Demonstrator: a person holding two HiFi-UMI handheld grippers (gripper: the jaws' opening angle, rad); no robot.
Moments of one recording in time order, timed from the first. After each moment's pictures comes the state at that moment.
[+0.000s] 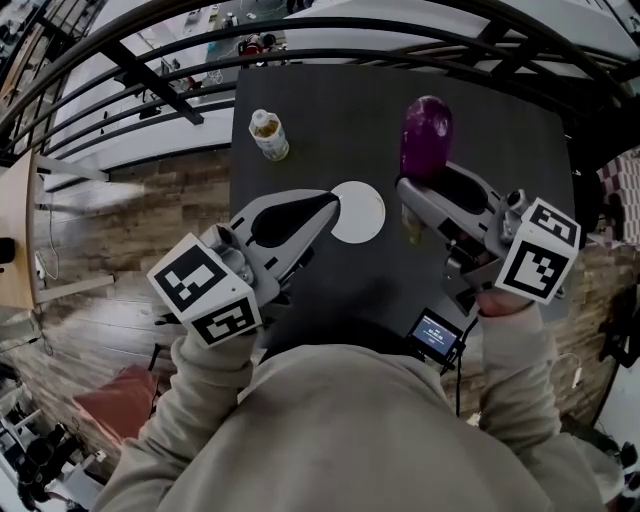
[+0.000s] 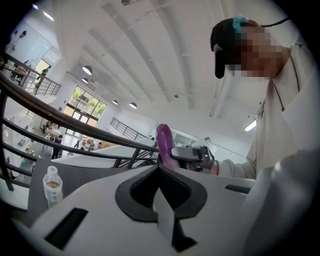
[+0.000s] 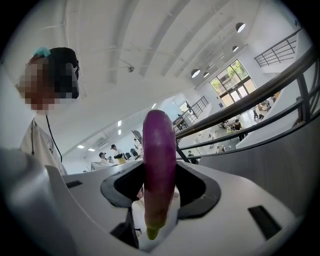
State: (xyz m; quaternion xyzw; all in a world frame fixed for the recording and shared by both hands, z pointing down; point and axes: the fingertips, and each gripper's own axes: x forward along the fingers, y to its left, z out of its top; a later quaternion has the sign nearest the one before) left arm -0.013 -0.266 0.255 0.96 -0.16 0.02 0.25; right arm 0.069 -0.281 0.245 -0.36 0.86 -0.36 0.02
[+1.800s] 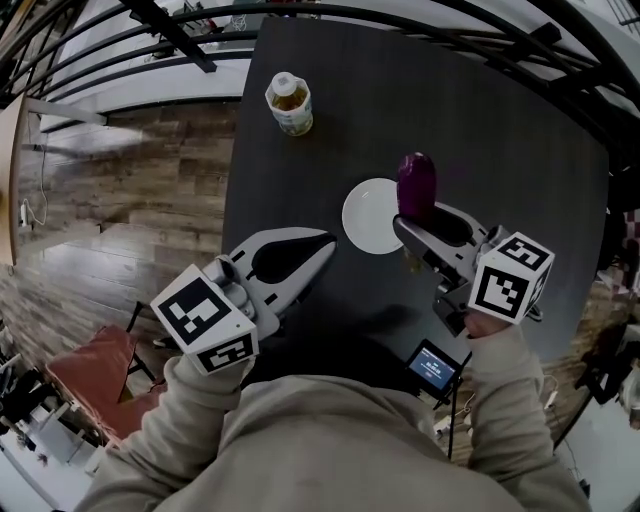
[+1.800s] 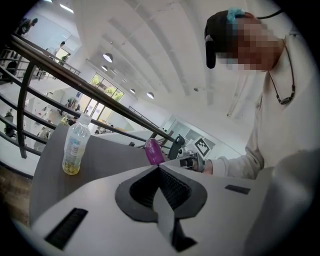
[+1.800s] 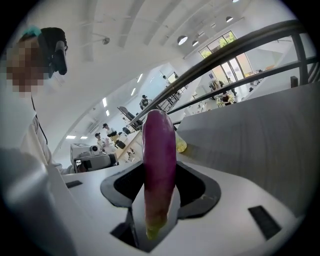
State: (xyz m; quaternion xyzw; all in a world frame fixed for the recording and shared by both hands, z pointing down) left arm -0.051 -0.275 0.400 0.92 -0.21 0.07 0.34; right arm 0.046 -0.298 0.456 -0.33 0.81 -0.47 -0.11
